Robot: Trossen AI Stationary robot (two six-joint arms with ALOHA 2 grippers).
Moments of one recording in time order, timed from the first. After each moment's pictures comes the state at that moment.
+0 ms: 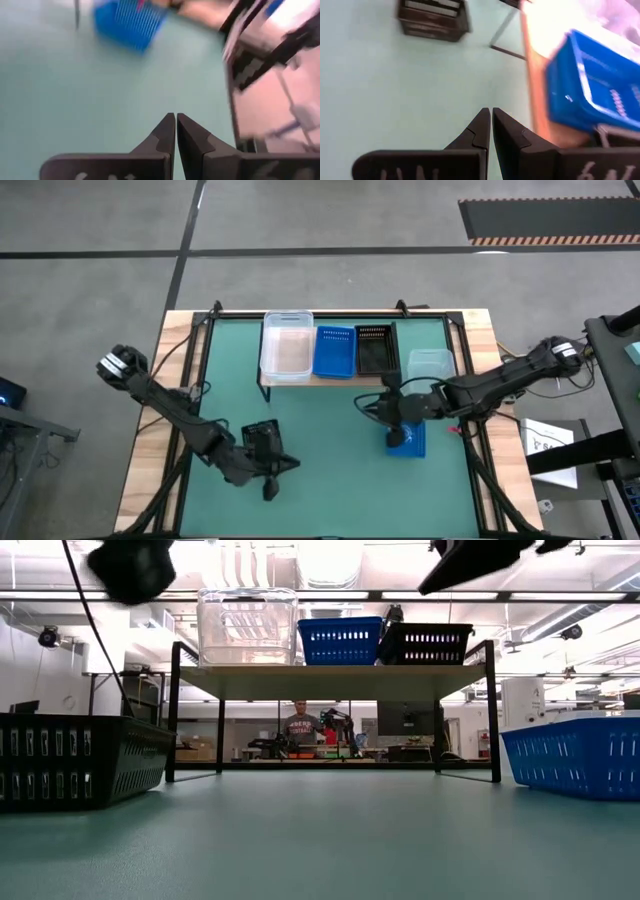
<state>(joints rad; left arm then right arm) -0.67 1.43 0.86 0.04 -0.56 -0.75 0.33 1.24 0.94 -0.39 0.39 -0.14</state>
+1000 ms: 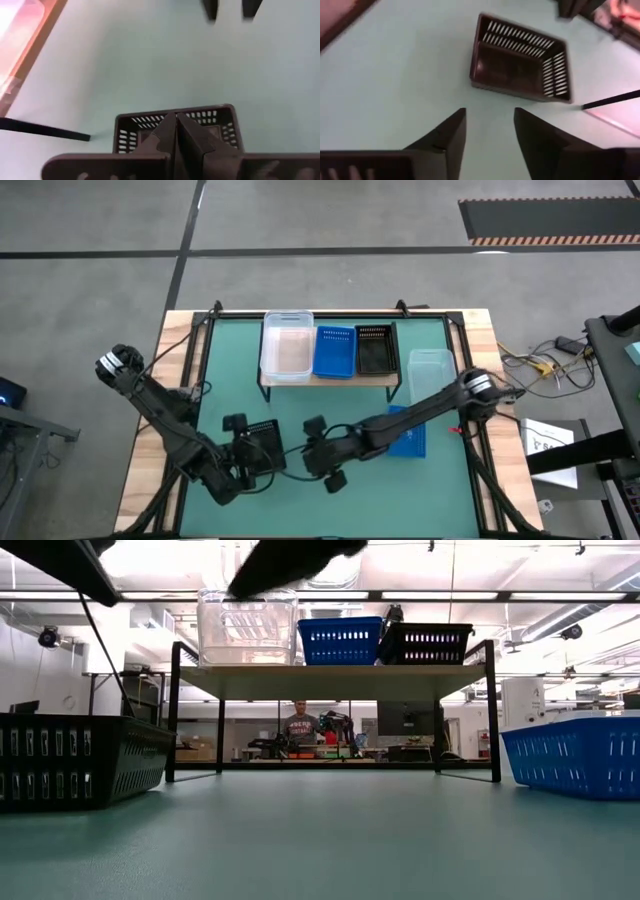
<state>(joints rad) -0.80 1.42 1.08 -0.87 -0.72 -0.83 0.36 2.00 1.62 -0.40 0.17 -0.20</state>
